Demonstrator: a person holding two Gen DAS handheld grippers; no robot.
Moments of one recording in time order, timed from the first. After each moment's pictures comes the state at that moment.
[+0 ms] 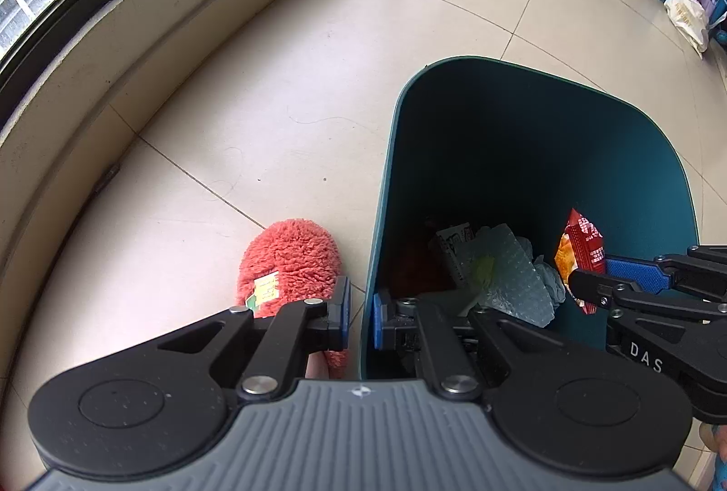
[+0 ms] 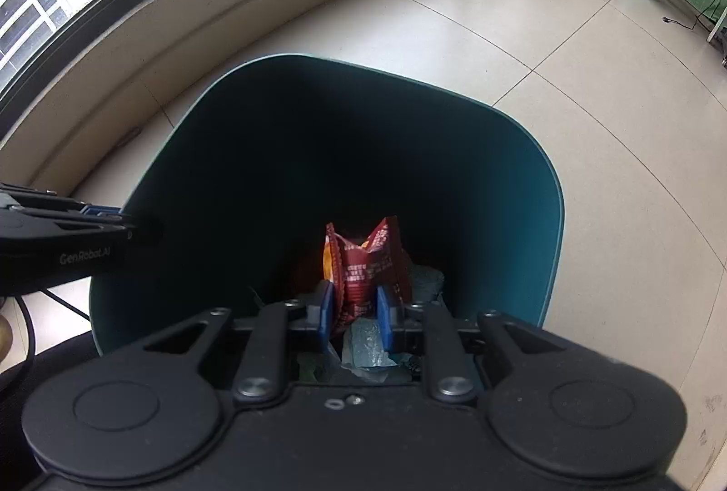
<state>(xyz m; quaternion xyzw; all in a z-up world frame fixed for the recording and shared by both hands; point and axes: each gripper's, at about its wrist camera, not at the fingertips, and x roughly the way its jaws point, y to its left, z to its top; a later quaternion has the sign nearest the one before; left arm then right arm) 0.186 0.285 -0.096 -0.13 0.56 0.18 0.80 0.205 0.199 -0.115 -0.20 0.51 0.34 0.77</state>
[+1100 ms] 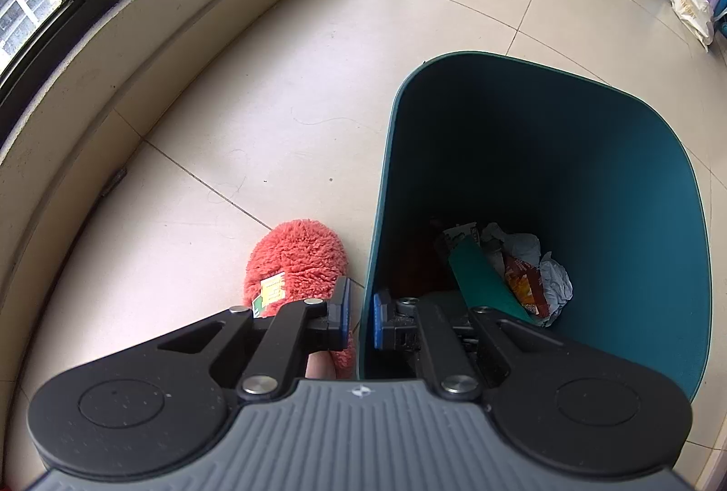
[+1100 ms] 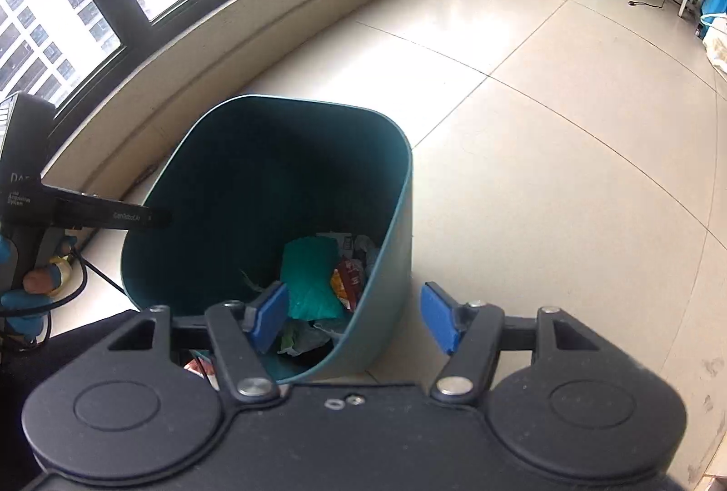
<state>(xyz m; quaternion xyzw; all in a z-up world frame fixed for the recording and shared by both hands) 0.188 0.277 -0.098 -0.12 0.56 0.19 0.80 0.212 0.075 -0.057 -0.11 0.49 0.34 0.79</state>
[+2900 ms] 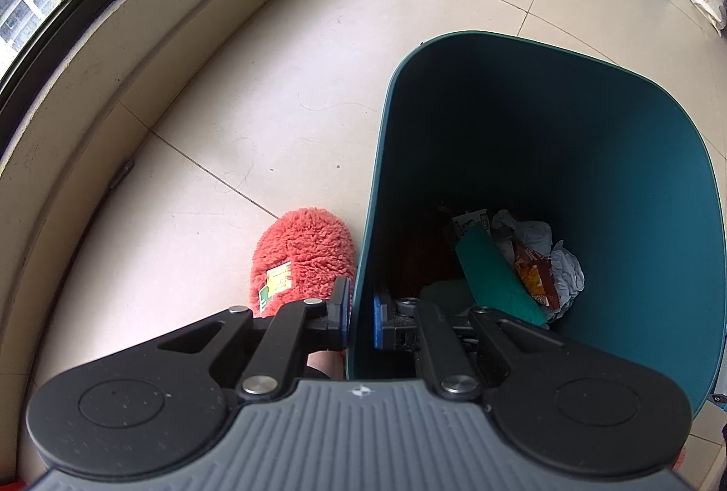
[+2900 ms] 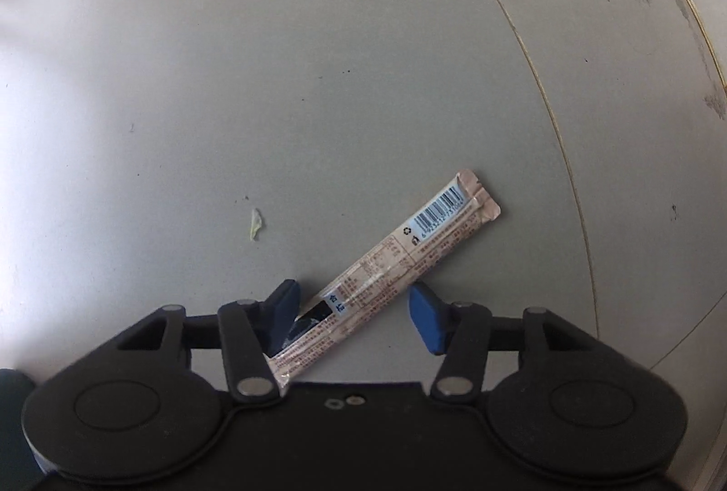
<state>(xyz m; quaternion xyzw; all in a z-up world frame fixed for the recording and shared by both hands) 0.195 0.272 -0.106 -0.11 0.58 0.20 0.78 0.365 -0.087 -0.362 0.11 0.69 -0.09 0.71</state>
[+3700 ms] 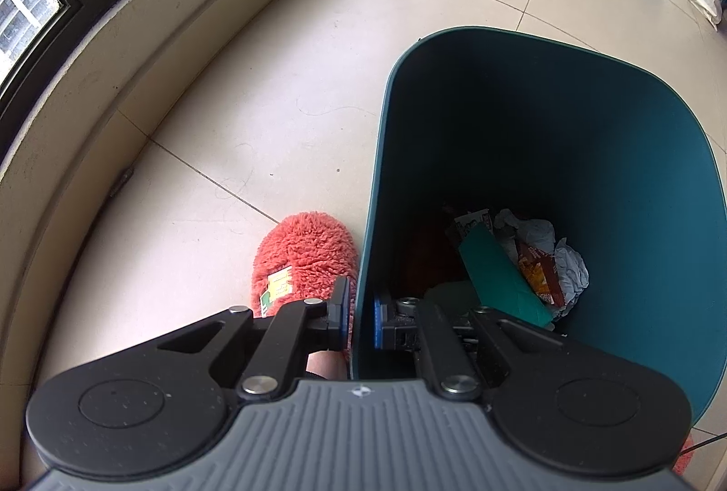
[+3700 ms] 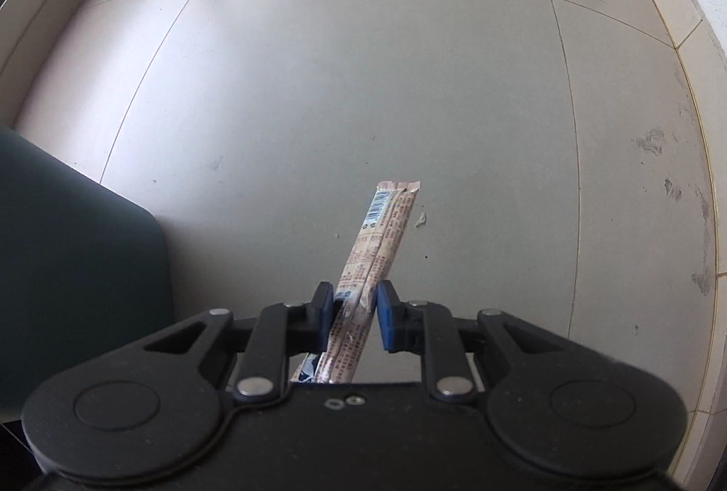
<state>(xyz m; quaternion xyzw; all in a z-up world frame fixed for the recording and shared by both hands) 0.193 0.270 -0.110 -0.10 0.58 0.20 0.79 0.285 -0.051 -0.209 -0.01 0.58 0.13 0.81</state>
